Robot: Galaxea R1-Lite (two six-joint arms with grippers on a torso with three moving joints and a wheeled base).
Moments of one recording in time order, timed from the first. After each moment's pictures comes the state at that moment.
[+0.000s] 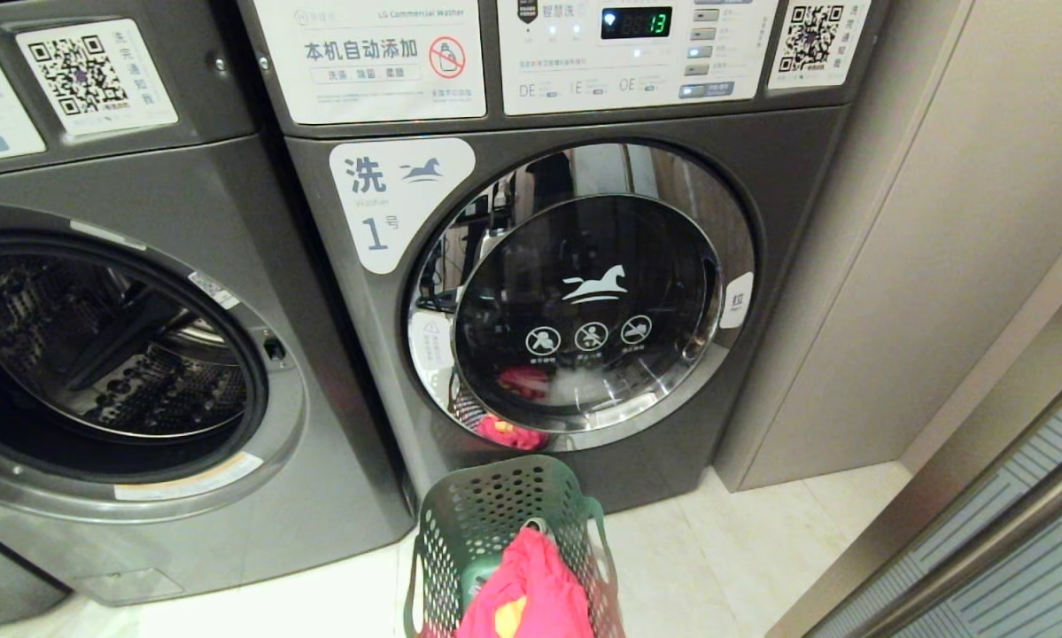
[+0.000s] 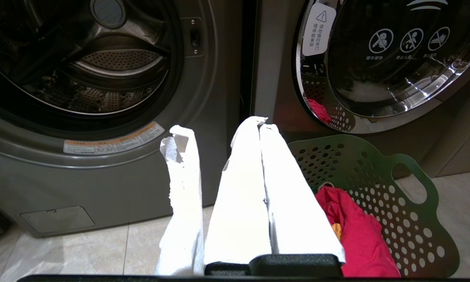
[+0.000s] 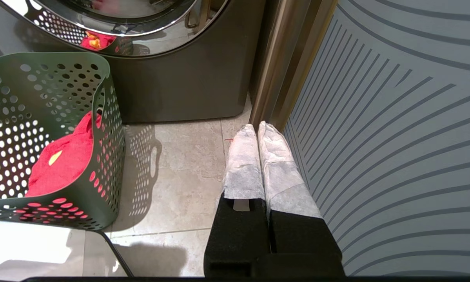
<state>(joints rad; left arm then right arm) 0.01 0.00 0.00 -0.11 0.01 0.00 0.00 0.00 -0.07 0.18 0.03 -0.12</state>
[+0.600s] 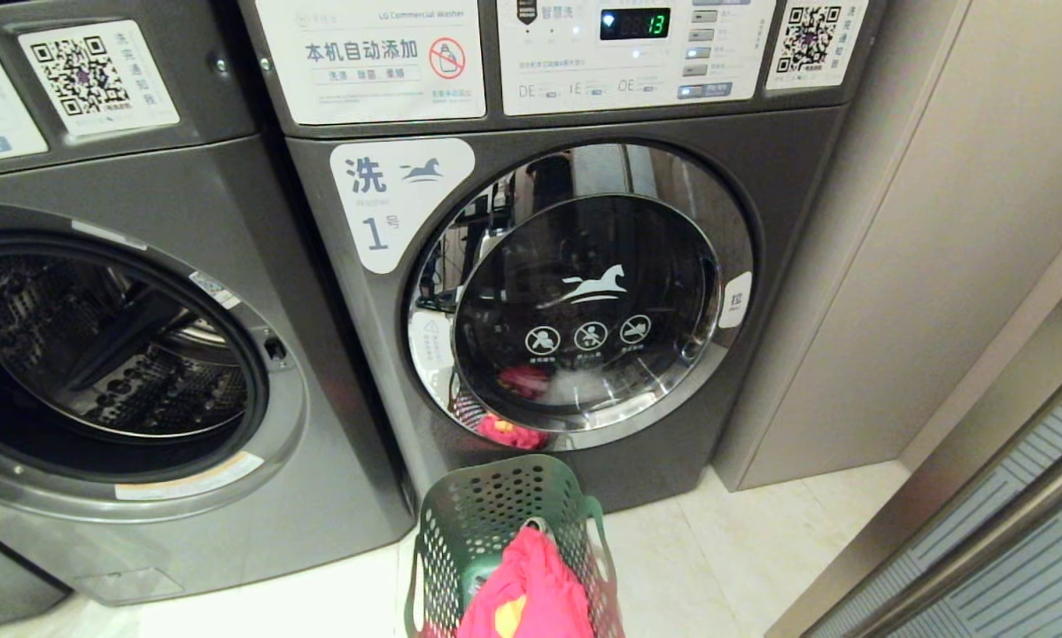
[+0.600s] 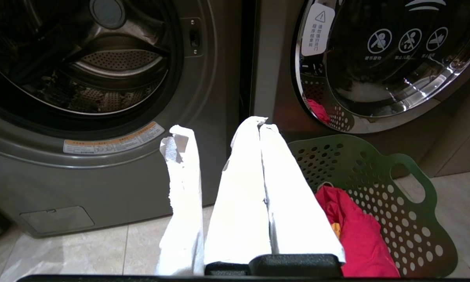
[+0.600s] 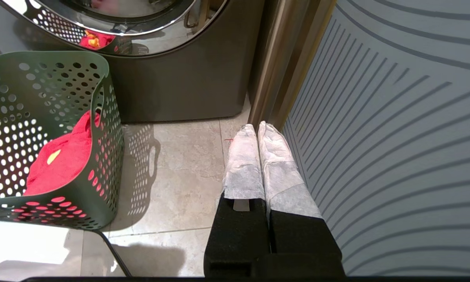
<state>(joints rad) 0.01 0.00 0.00 -0.11 0.01 0.00 0.00 0.00 -0.07 0.18 0.02 -0.12</state>
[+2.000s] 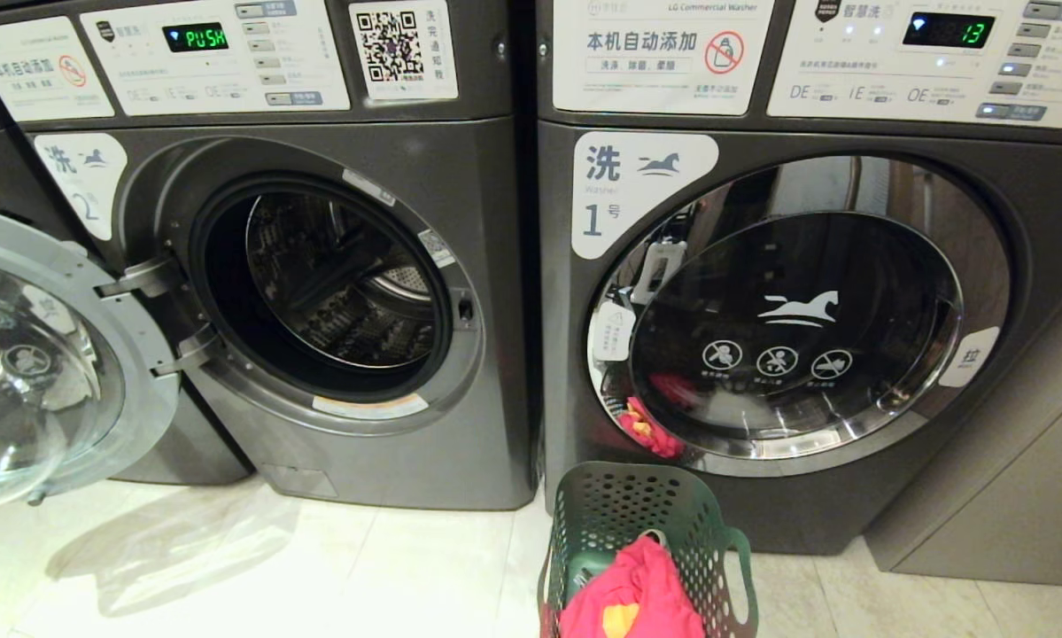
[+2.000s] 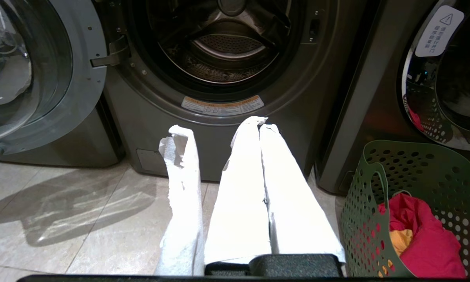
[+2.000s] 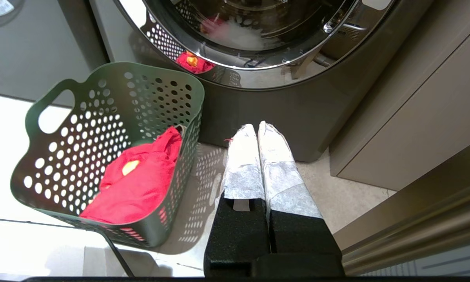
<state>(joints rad) 0.01 0.00 0.00 -0.11 0.01 0.00 0.00 0.00 -0.07 0.18 0.02 -0.12</state>
